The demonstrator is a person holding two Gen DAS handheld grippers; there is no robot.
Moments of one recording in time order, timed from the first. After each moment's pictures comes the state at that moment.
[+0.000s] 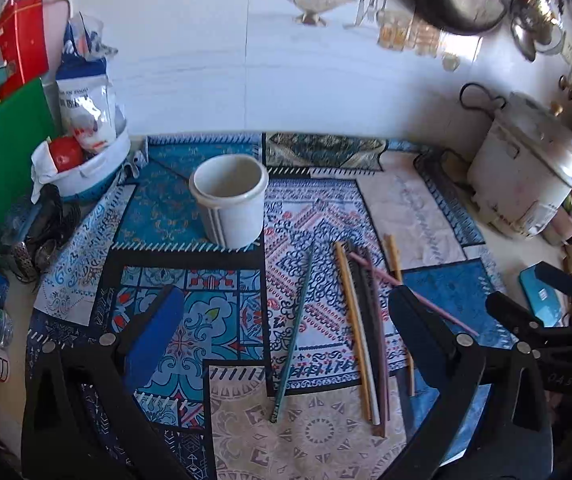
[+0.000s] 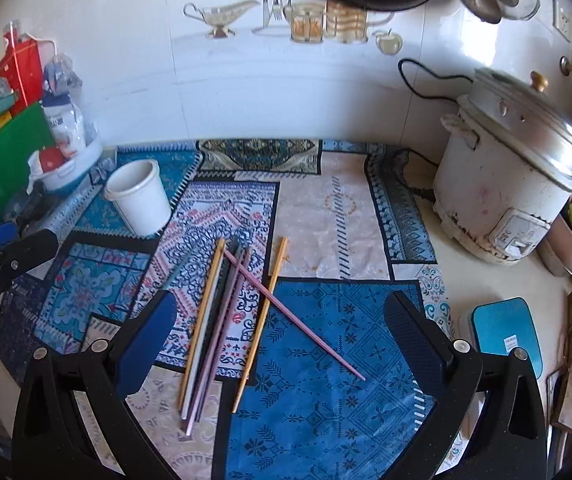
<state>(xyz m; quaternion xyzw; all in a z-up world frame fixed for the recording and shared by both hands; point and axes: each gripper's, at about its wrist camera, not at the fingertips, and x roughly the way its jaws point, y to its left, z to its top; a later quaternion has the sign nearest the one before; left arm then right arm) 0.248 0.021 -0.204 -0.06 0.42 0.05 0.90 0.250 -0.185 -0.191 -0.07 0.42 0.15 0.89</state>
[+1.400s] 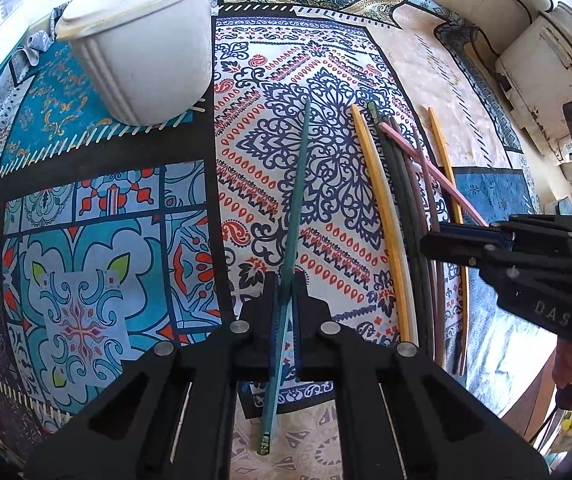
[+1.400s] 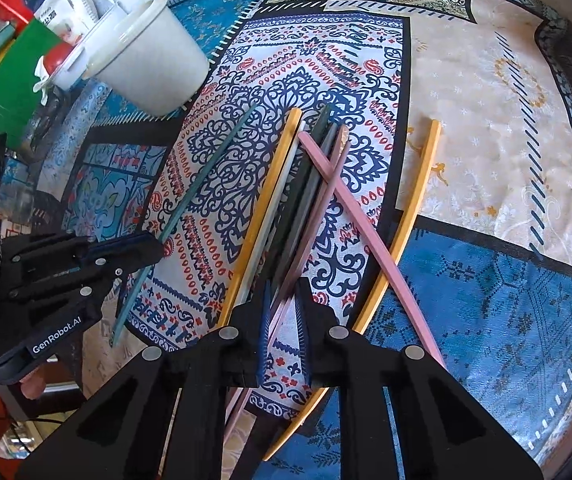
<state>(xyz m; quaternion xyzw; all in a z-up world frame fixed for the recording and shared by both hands) 0.321 0.017 -0.327 -0.09 0.61 -0.03 0.79 0.340 -0.125 -0.301 -0.05 0.62 0.32 0.72</state>
